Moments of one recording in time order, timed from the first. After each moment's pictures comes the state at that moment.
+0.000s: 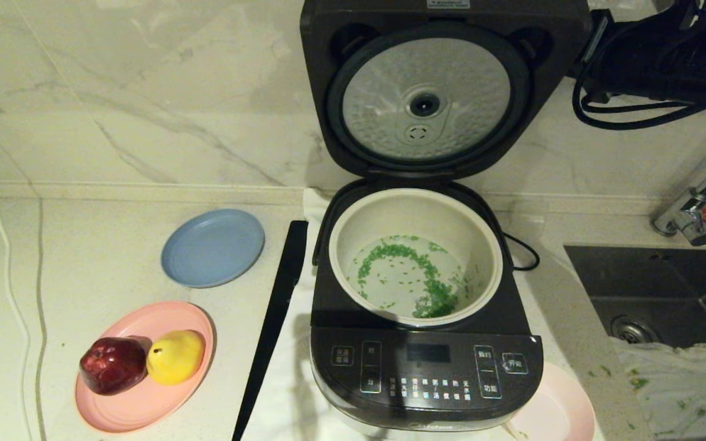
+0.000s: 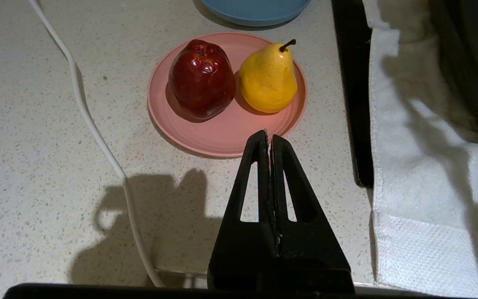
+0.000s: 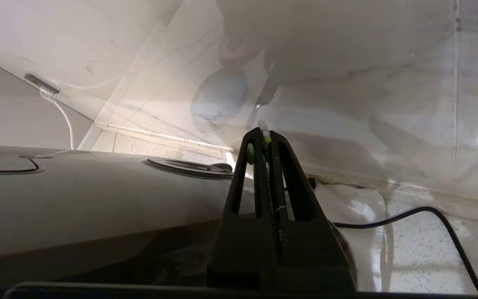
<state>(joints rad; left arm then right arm) 0.00 0.00 -0.04 0.10 0.00 0.01 0.20 1.81 -1.85 -0.05 0.39 0.46</state>
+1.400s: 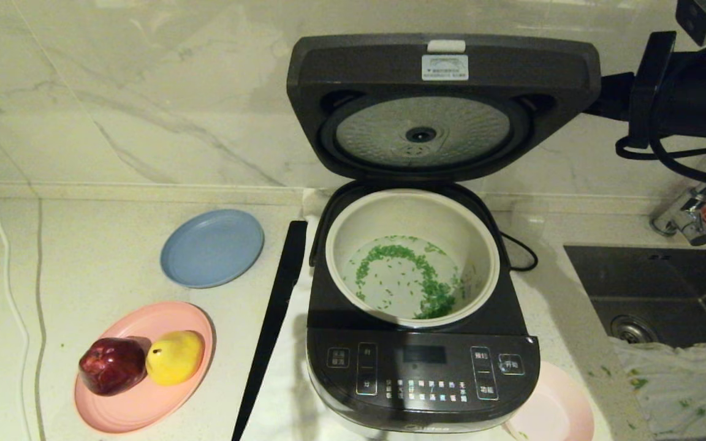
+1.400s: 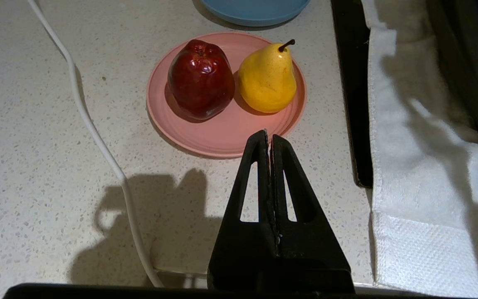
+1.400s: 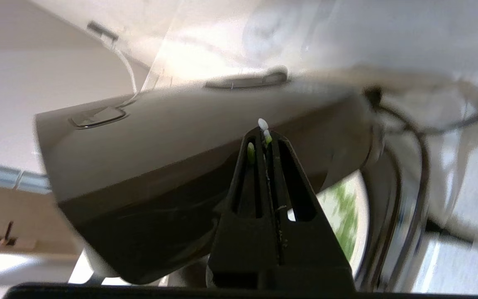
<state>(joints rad) 0.00 0.00 -0.04 0.10 0.00 0.01 0.22 1.55 -1.49 -0.01 0.56 0.54</state>
